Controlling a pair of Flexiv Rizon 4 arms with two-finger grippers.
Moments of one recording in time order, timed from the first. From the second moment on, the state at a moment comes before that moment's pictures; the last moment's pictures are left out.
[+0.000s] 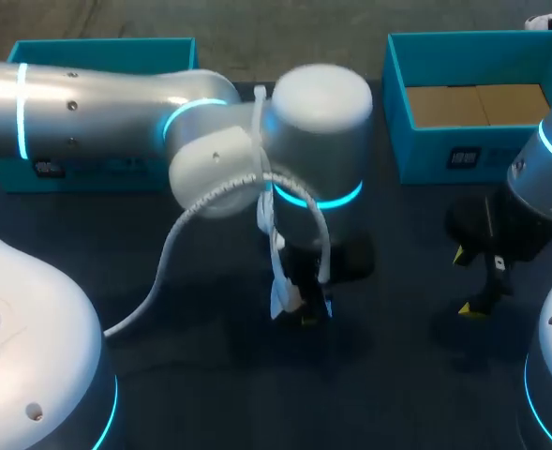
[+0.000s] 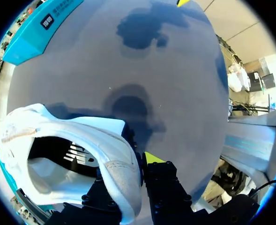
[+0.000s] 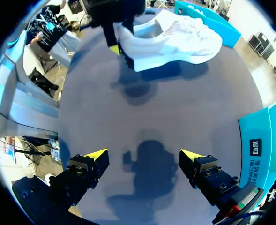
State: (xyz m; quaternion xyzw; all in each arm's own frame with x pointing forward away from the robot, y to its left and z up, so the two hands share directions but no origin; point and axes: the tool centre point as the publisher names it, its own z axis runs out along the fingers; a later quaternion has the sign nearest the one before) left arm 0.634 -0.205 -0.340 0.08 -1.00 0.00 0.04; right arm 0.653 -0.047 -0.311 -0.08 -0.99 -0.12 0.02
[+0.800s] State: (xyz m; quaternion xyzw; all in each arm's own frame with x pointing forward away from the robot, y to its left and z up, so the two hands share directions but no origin) left arm 0.783 -0.124 -0.206 0.04 -1.00 -0.01 0.05; right arm 0.653 -0.047 -0.311 -0.08 -0.99 -0.12 0.02
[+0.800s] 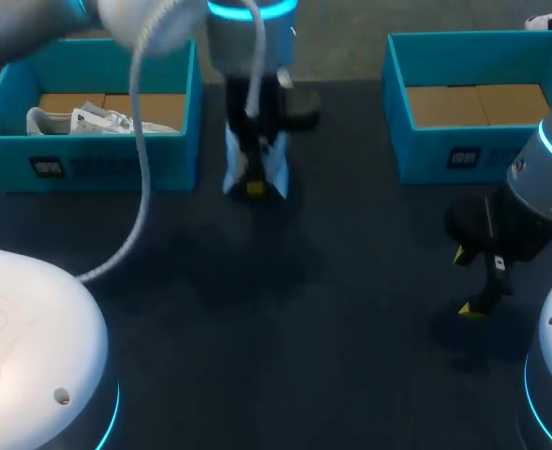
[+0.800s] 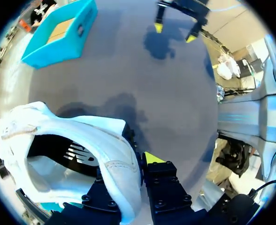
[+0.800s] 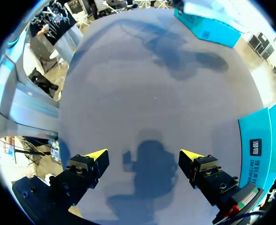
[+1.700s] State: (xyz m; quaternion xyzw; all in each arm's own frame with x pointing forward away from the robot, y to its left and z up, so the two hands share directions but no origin) left arm 0.907 -0.055 -0.106 0.06 -0.99 -0.01 0.08; right arm 0.653 -0.047 -0.311 -0.08 -0.99 -0.12 0.02
